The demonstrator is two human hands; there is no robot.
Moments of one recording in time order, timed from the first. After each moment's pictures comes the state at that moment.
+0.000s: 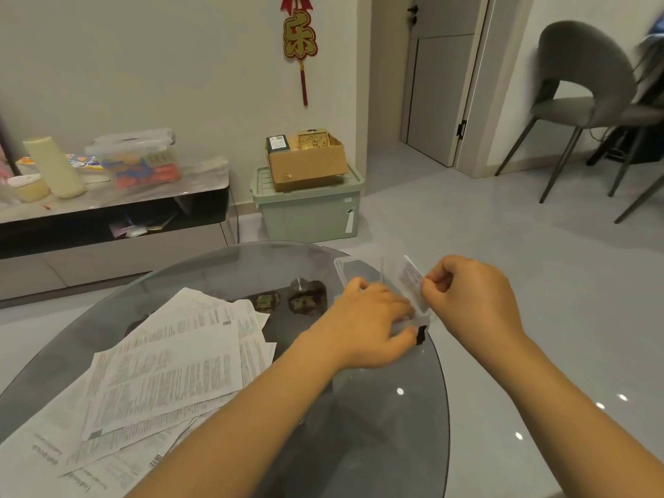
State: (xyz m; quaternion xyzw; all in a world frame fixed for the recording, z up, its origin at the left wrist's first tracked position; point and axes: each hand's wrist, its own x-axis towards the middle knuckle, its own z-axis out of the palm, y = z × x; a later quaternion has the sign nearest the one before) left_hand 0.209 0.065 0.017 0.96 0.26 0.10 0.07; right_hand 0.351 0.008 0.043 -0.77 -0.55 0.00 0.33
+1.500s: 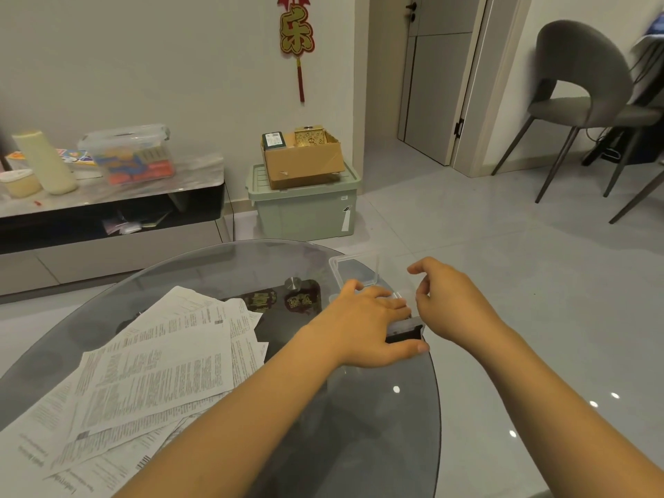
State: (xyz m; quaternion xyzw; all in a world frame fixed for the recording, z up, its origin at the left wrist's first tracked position) left_hand 0.218 0.075 0.006 0.96 0.27 0.01 0.03; right_hand 0.358 0.027 0.036 -0.77 -0.57 0.15 0.23
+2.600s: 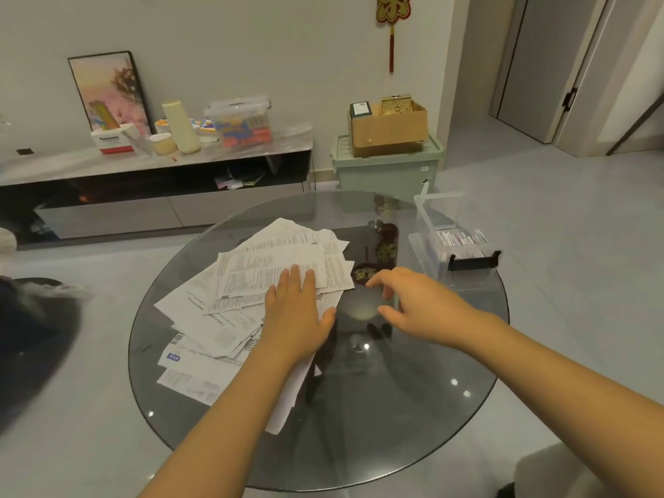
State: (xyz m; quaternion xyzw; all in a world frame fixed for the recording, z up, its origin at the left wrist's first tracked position) left_hand 0.050 -0.020 -0.050 0.74 0.67 0.06 0.05; right_hand 0.249 -0.028 -0.017 -0.53 -0.82 0.16 0.13
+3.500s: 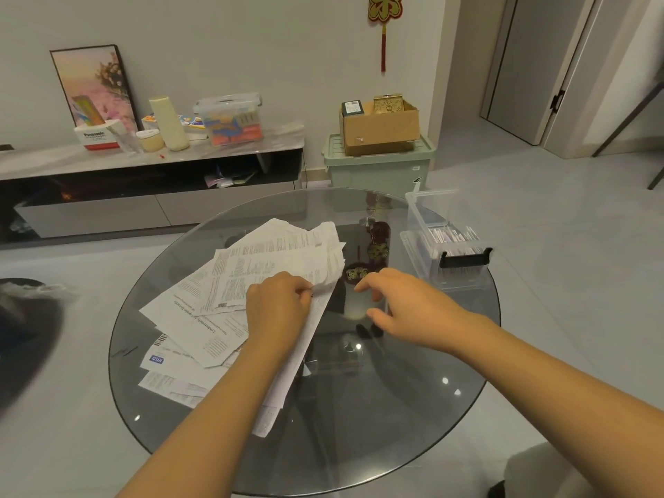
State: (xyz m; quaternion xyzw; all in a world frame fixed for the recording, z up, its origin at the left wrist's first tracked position) left_hand 0.048 -0.010 -0.052 0.69 0.67 0.28 0.03; right_hand 0.244 -0.036 -0.013 -0.53 -0.83 0.15 0.11
